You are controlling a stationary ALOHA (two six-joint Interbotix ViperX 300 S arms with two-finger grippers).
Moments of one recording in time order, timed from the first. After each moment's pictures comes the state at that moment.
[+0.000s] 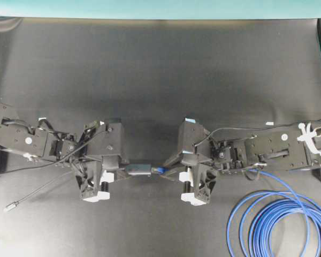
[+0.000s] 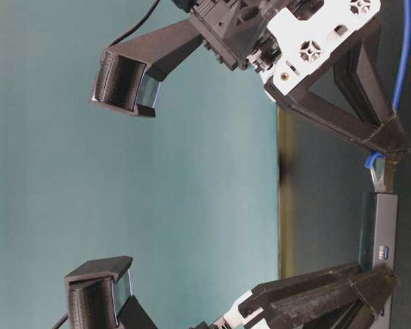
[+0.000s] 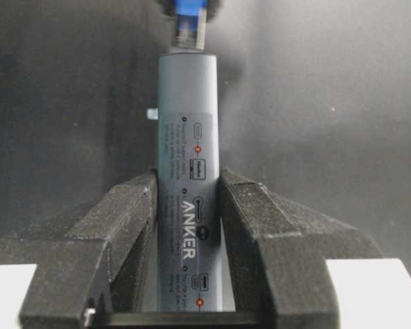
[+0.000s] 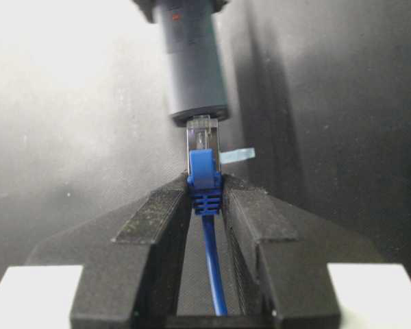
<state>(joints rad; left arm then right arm) -0.09 -0.07 0.80 0.04 -0.09 -0.19 0.15 0.12 0.71 0.03 -0.19 0.27</state>
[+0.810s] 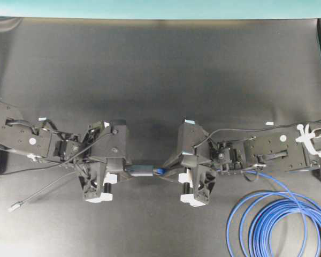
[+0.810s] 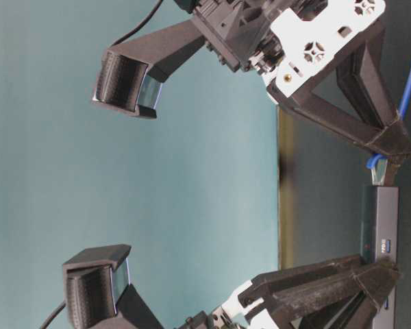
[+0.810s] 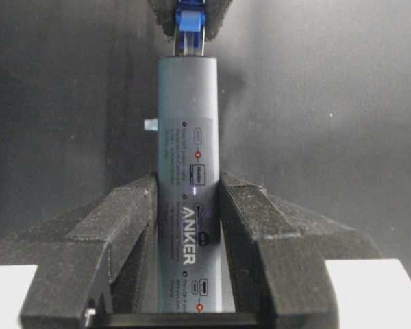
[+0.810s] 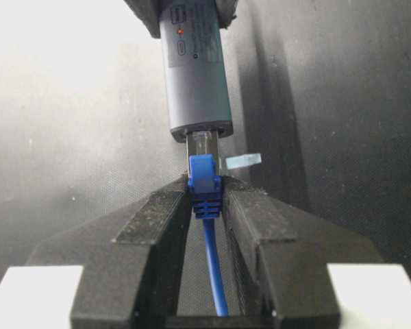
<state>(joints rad) -0.10 -0.05 0.77 0.04 -0.09 -0.17 0.16 0.13 0.71 0.03 -0.22 0.27</state>
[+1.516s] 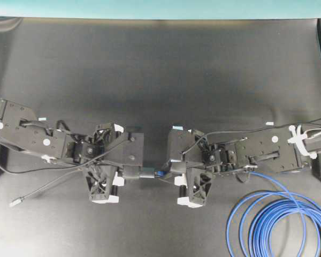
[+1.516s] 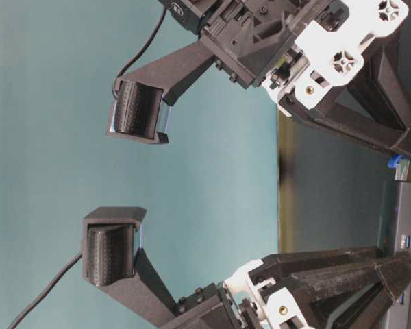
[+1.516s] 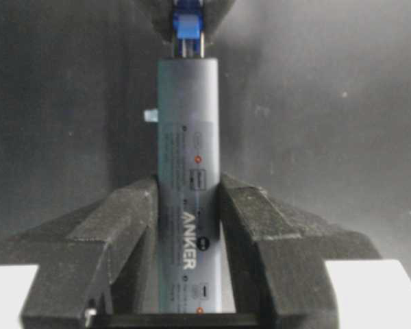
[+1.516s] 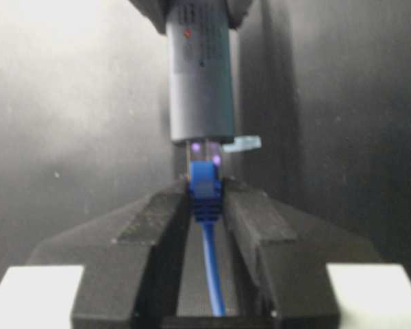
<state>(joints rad) -0.10 0.00 0.66 0.04 0.08 -0.10 0.16 0.16 0.64 0.03 -0.09 0.21</state>
